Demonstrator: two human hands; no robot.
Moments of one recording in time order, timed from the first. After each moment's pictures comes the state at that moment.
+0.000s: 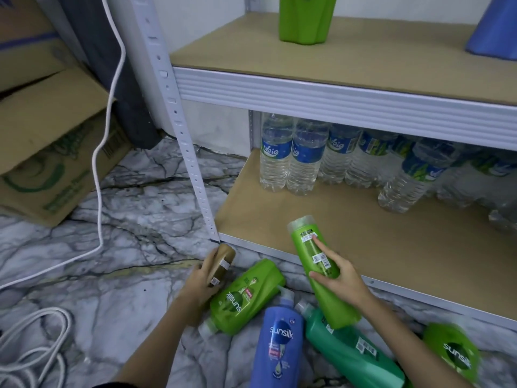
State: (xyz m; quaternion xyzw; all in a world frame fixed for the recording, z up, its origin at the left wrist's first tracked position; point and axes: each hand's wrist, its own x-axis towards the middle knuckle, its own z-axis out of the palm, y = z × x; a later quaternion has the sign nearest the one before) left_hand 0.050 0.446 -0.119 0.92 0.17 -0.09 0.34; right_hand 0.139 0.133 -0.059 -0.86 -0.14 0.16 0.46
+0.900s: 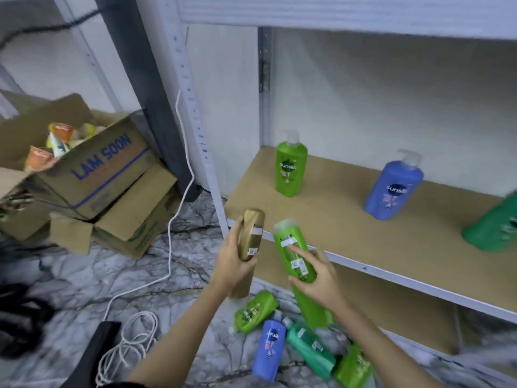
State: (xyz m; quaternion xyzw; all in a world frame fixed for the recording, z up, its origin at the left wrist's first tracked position) left_hand 0.025 0.358 0.374 0.88 0.13 0.14 0.44; right_hand 0.075 0.145 0.364 -0.86 -0.25 0.08 0.44
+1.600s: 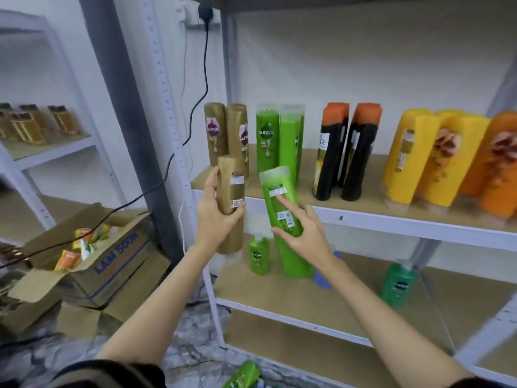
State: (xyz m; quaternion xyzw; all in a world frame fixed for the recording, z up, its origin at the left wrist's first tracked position) left_hand 0.018 0.304 0.816 0.79 -0.02 0.41 0.45; right_hand 0.058 0.107 0.788 -0.81 -0.31 -0.16 0.47
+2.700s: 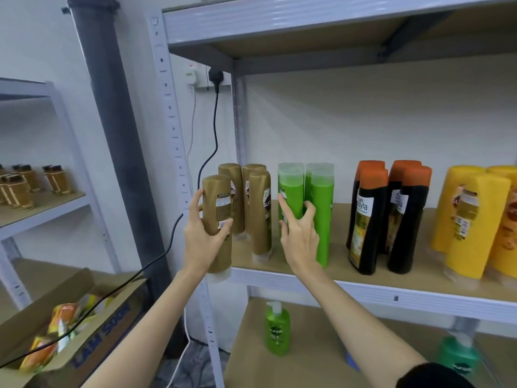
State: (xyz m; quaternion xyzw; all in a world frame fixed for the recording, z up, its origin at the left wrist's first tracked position) left_hand 0.129 0.423 0.865 0.76 -0.05 0.46 0.45; right_hand 0.186 0.249 0.851 -0.85 -0.15 -0.37 0.33
